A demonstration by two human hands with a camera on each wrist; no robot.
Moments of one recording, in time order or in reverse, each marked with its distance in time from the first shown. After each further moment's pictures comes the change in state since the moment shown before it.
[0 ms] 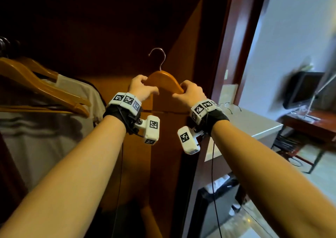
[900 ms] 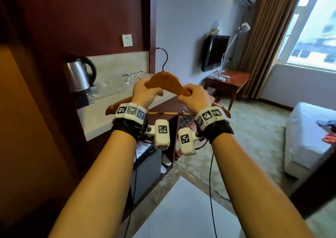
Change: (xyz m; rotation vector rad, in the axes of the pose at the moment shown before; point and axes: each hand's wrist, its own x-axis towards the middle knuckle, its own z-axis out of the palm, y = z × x) left_hand -0.201 0.094 0.451 -0.294 -0.401 -0.010; right_hand -0.158 0.378 -0.269 -0.163 0.194 0.414
